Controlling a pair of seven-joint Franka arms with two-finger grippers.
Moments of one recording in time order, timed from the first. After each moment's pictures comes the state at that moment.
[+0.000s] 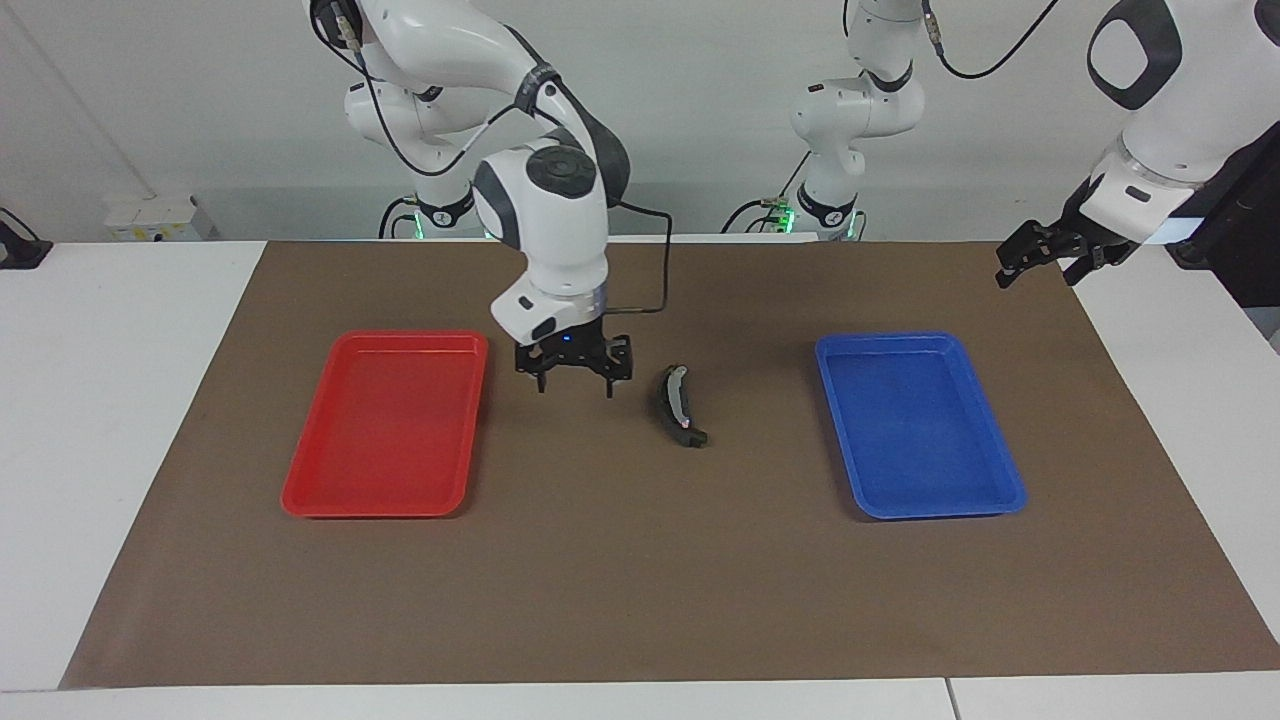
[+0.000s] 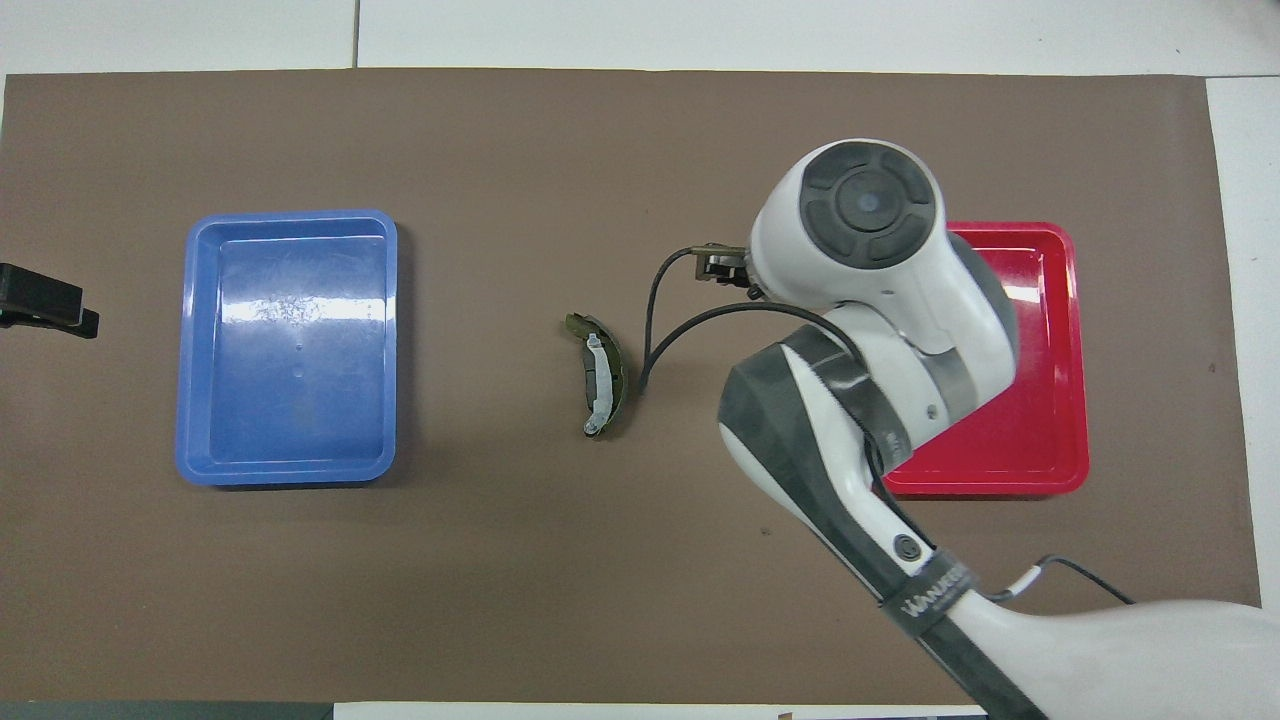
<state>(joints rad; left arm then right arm) 0.04 0.01 0.01 -1.60 -0.02 1.51 0.08 0.13 0.24 0.31 -1.67 -0.19 1.99 0.69</state>
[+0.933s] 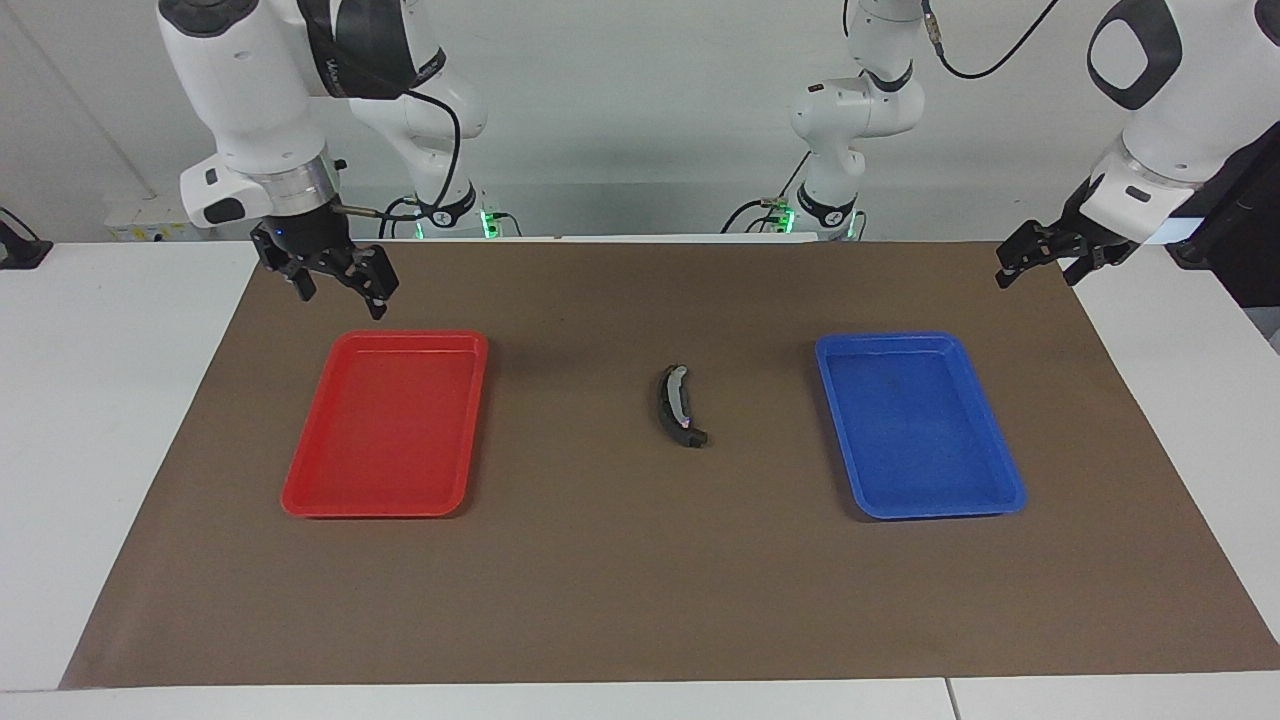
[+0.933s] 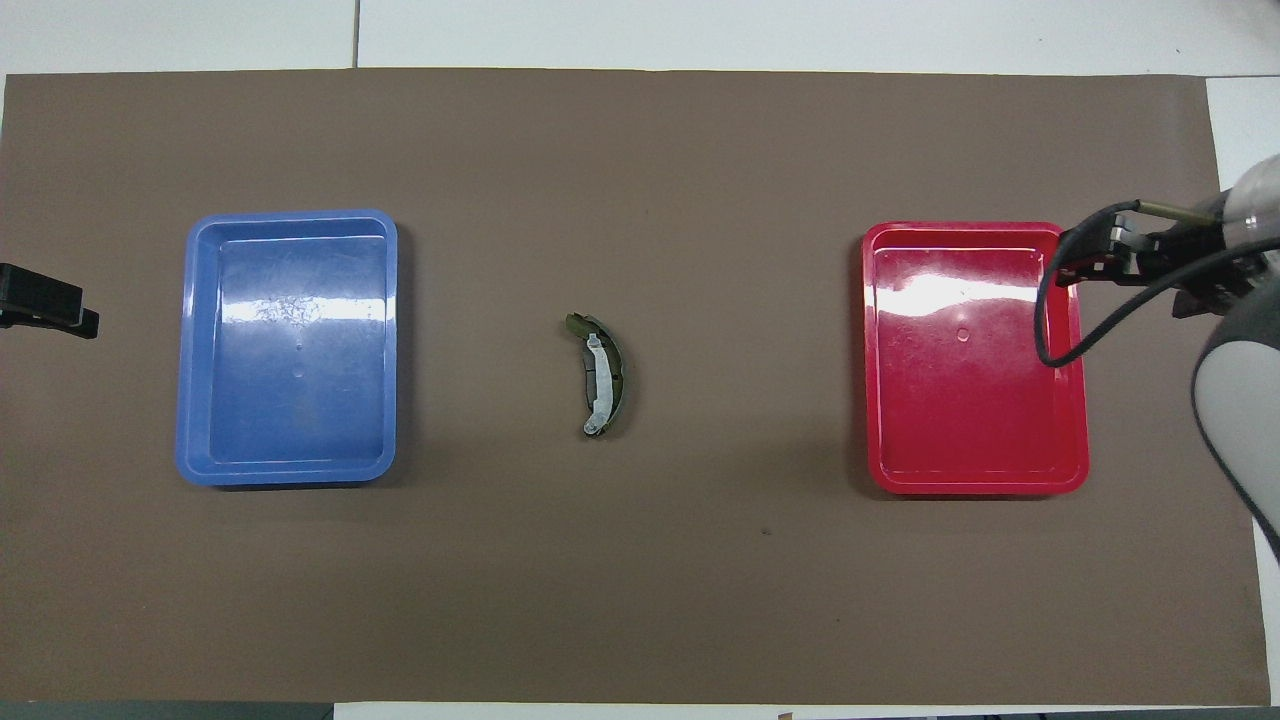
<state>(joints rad) 0.04 0.01 0.01 -1.60 -0.02 1.51 0.08 -0.17 -0.04 0.20 -1.67 -0.06 1.63 0.34</state>
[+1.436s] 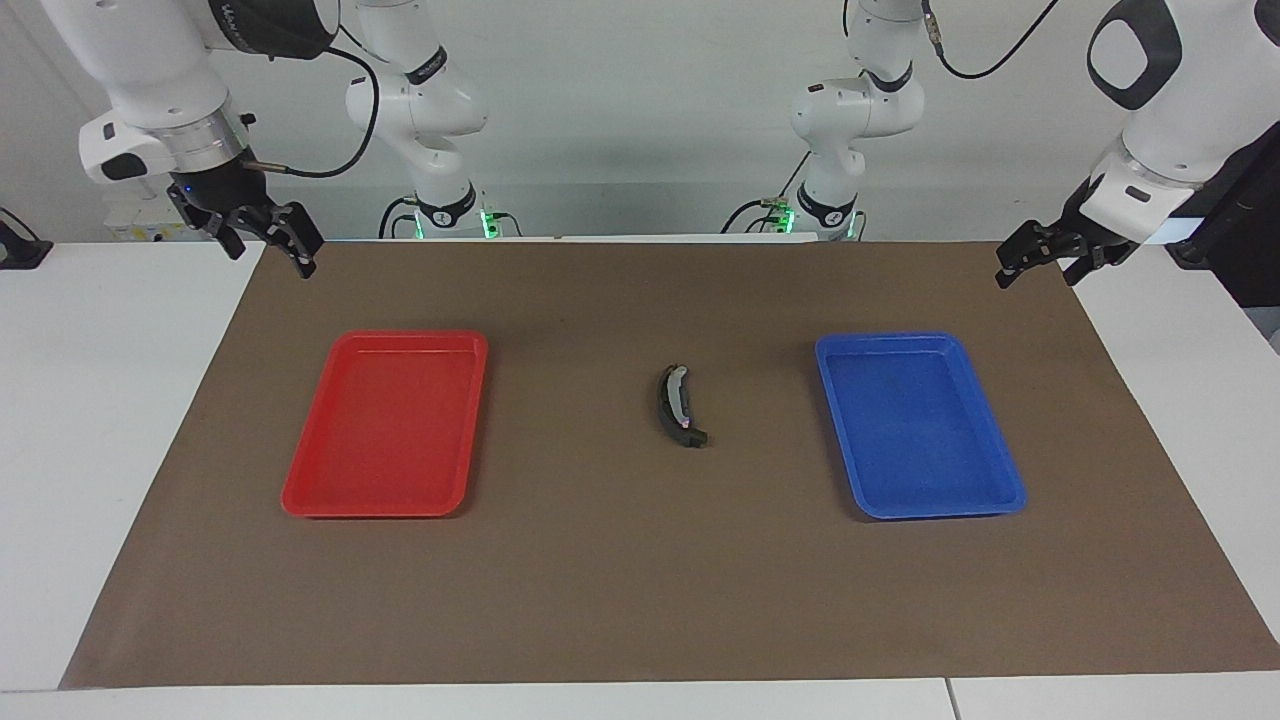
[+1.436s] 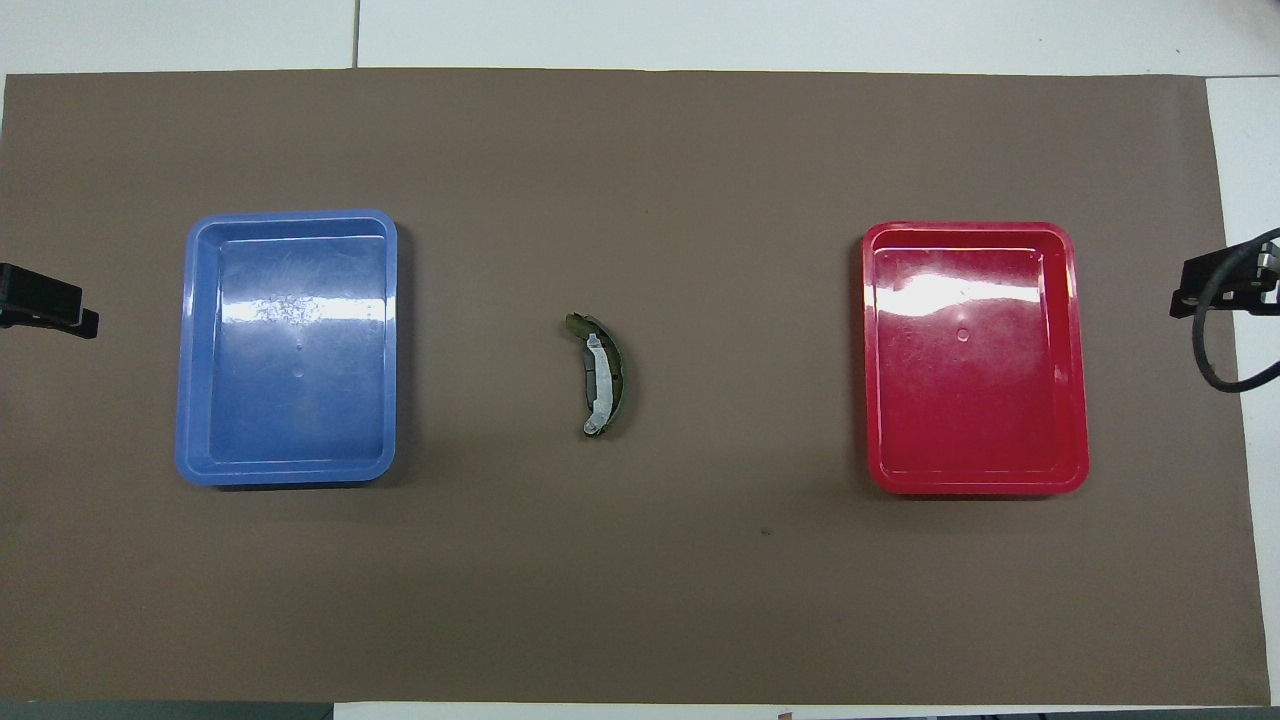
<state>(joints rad) 0.04 0.01 0.01 -1.60 -0.02 1.51 0.08 0.02 -0.07 -0.09 -1.64 -0.06 1.55 0.24</state>
